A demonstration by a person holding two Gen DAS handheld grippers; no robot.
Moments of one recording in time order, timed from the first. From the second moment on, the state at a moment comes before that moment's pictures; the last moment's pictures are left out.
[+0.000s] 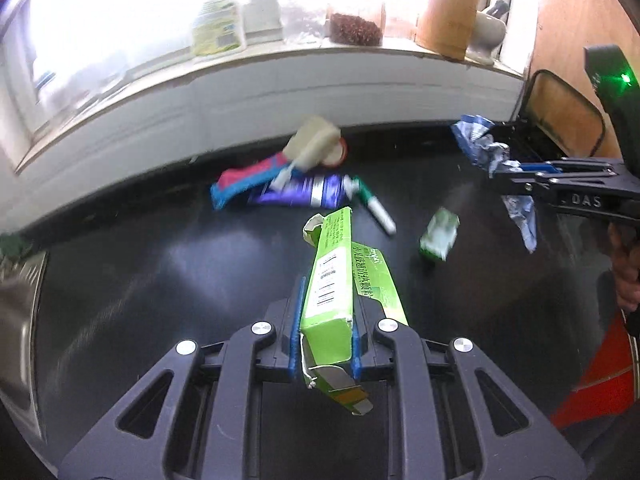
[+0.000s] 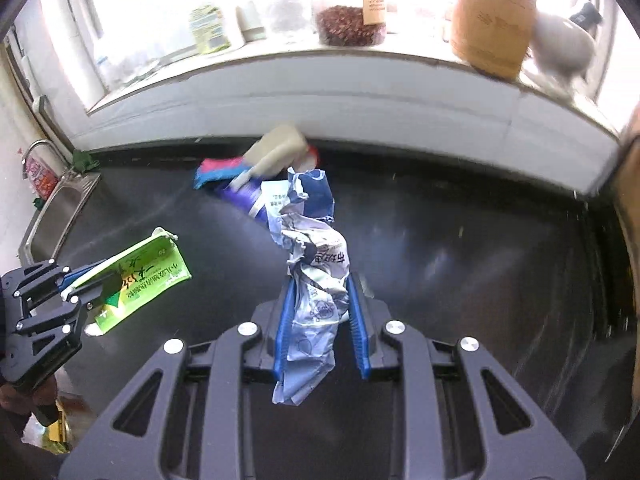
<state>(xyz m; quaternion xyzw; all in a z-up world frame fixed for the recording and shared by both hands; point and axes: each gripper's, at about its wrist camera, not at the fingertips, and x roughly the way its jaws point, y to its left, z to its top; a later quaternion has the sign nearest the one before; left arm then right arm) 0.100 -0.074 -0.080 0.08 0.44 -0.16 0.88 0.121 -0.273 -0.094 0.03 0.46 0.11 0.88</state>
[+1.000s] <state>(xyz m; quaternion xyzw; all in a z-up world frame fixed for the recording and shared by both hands) -0.079 0.158 -0.057 -0.01 0.42 0.09 0.90 0.023 0.017 -0.059 -0.09 0.42 0.36 0.83</state>
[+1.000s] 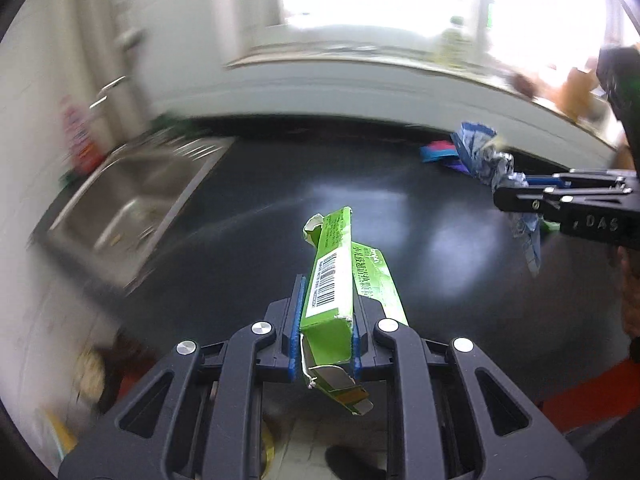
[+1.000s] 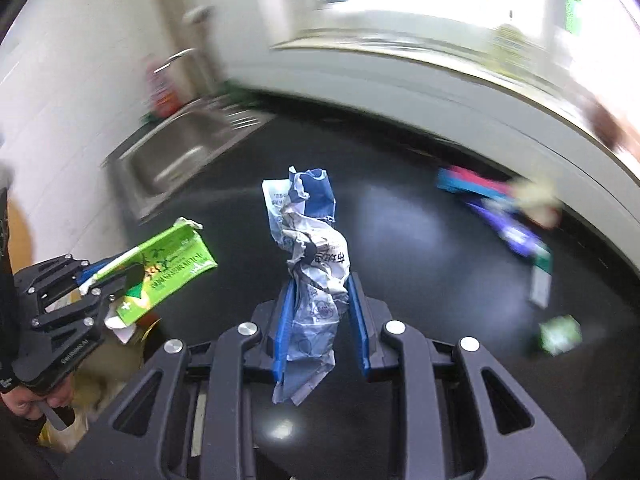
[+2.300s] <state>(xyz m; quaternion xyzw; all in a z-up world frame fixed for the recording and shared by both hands) -0.299 0.368 -0.230 -0.23 0.50 0.30 0.78 -0.133 0.355 -0.237 -0.25 0.56 0.52 0.60</state>
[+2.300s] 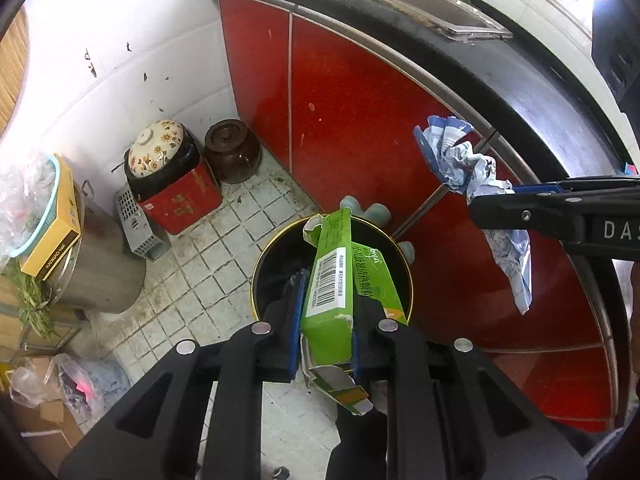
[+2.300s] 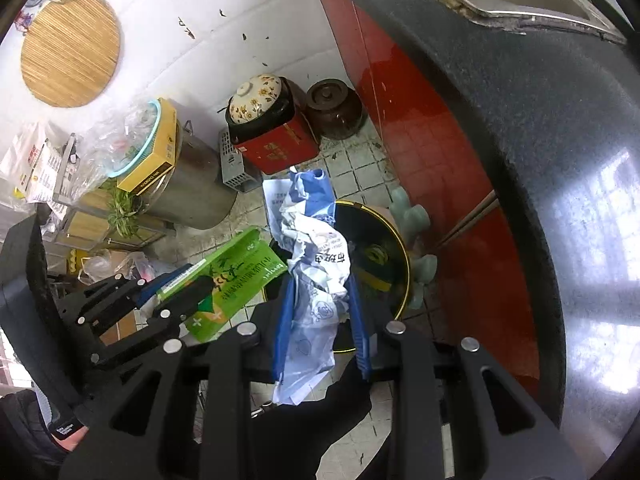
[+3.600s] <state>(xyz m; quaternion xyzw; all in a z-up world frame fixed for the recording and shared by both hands) -0.115 0.208 -0.113 -0.04 0.47 0.08 0.88 0.018 0.017 -0.076 -0.05 0.46 0.30 0.83</state>
